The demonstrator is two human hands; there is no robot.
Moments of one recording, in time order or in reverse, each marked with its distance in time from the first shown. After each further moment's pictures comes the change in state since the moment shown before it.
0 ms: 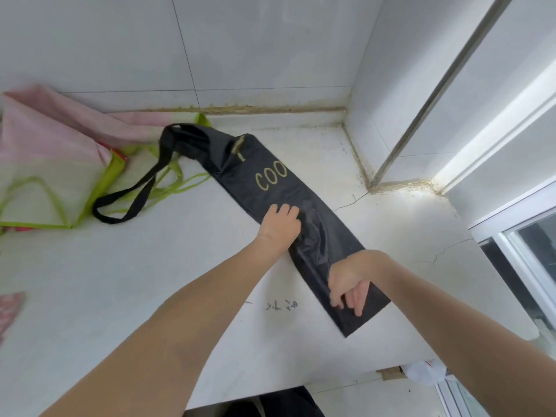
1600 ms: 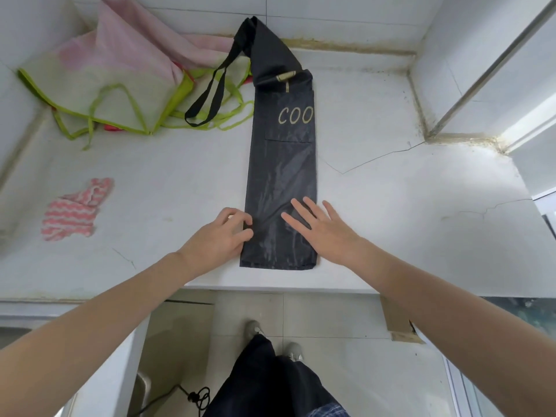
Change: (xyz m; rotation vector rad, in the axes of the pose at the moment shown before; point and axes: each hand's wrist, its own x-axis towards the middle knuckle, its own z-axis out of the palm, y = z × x) left_hand -0.247 -0.033 0.129 -0.375 0.405 0.053; right_hand 0.020 -0.092 0.112 -0.875 0.940 -0.365
